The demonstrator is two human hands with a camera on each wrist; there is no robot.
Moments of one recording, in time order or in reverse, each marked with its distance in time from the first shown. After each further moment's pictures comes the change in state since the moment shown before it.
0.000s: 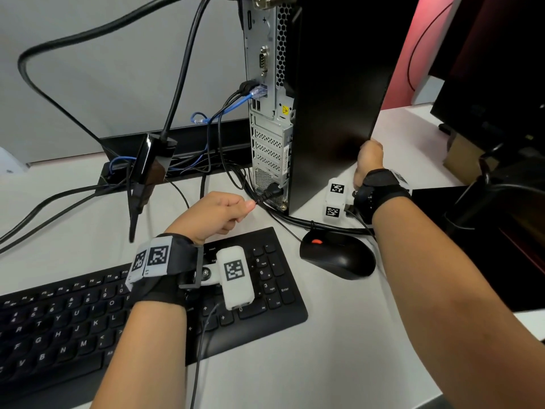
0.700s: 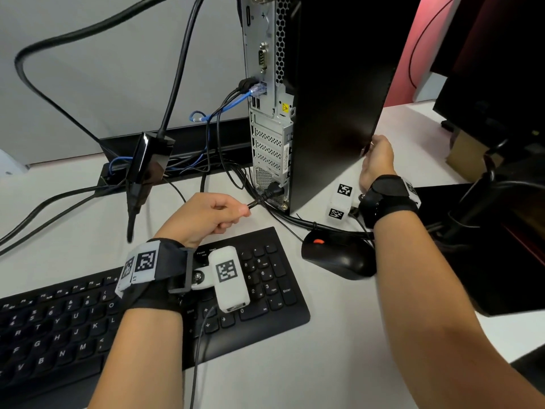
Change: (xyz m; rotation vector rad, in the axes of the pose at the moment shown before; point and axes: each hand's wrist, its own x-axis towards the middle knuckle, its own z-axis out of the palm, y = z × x) left_hand -0.004 -0.006 -0.004 -0.175 0.114 -0.050; right_hand -0.028 0.004 -0.022 0.167 -0.144 -0.133
